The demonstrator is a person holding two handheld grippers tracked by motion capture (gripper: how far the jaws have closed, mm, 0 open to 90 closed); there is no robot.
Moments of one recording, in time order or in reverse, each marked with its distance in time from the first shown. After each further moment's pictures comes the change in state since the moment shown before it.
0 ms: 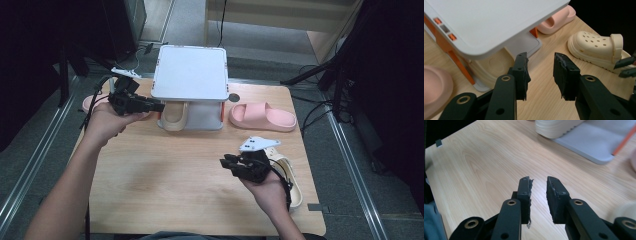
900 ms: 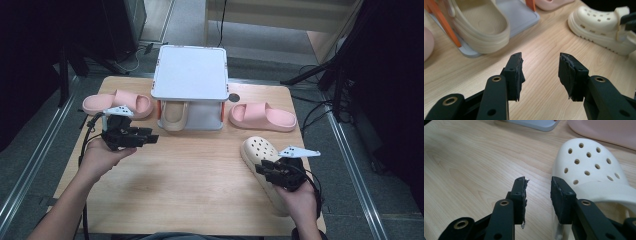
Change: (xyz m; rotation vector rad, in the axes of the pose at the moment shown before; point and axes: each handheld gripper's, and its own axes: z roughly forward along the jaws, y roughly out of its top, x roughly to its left) left arm -0.014 -0.084 0.010 0.000 0.018 -0.002; right arm -0.052 -0.053 -0.050 0.007 -0.151 0.186
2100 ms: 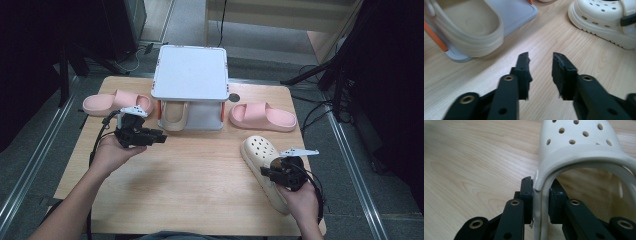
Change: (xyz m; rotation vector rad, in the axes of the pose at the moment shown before) left arm -0.002 0.010 0.026 0.056 -0.028 0.031; right arm -0.019 -0.009 0.014 0.115 -0.043 0.095
